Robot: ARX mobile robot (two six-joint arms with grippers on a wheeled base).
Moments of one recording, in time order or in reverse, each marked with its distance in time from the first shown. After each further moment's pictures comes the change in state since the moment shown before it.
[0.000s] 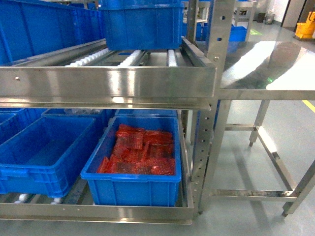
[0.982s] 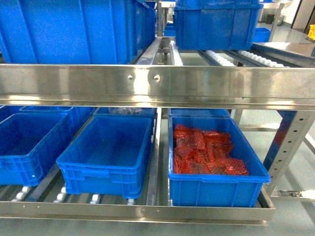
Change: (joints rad) left arm 0.000 0.000 0.000 0.003 0.000 0.000; right arm 0.000 0.000 0.000 0.002 0.000 0.000
